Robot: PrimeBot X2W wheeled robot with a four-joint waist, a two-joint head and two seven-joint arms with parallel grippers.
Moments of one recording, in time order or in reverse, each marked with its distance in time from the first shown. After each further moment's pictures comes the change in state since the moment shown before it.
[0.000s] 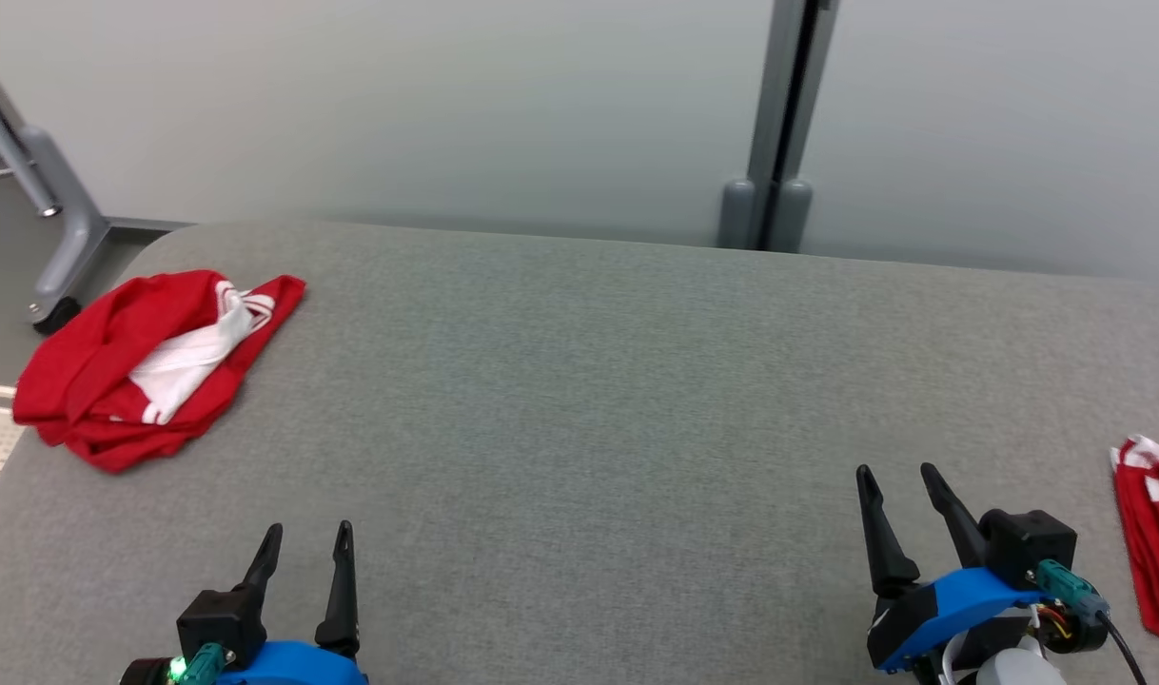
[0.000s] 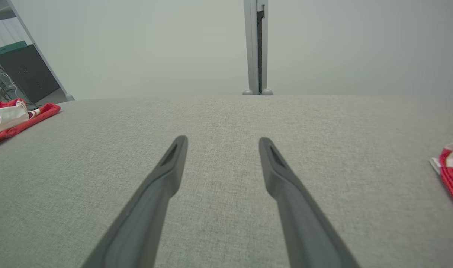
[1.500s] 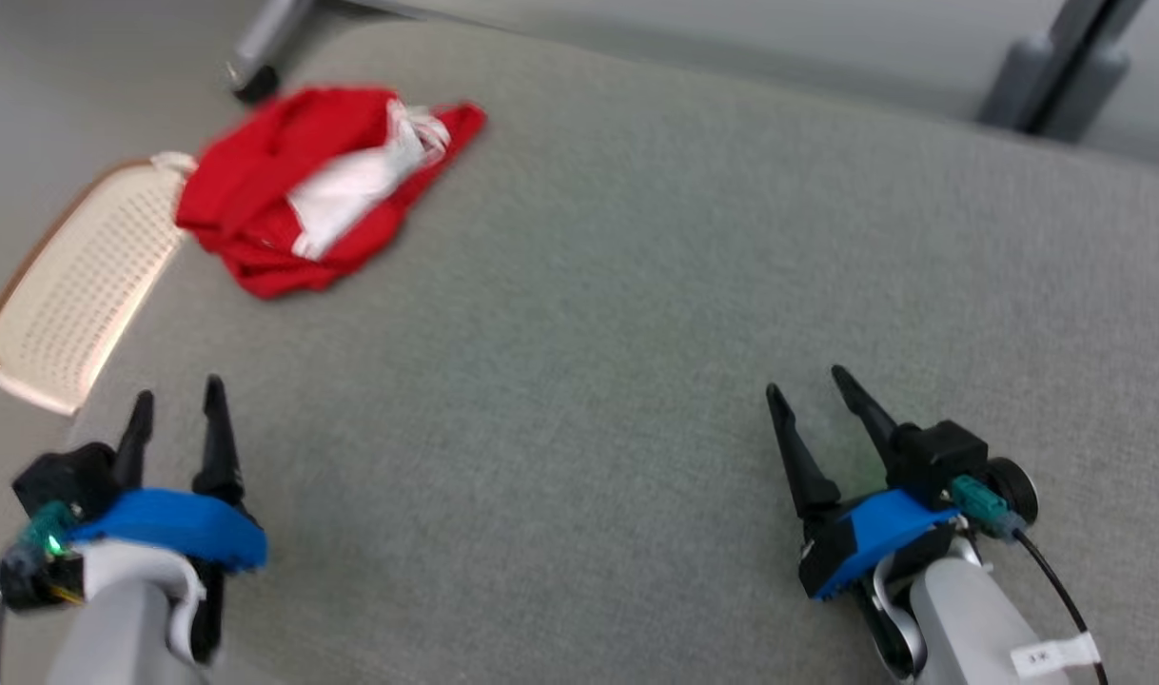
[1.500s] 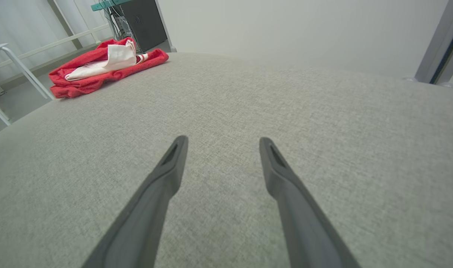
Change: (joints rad) left arm -0.279 0.125 0.027 0.180 -0.239 0.000 0.000; right arm -0.149 0.001 0.164 -0.005 -0.060 0.000 0.000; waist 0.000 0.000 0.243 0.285
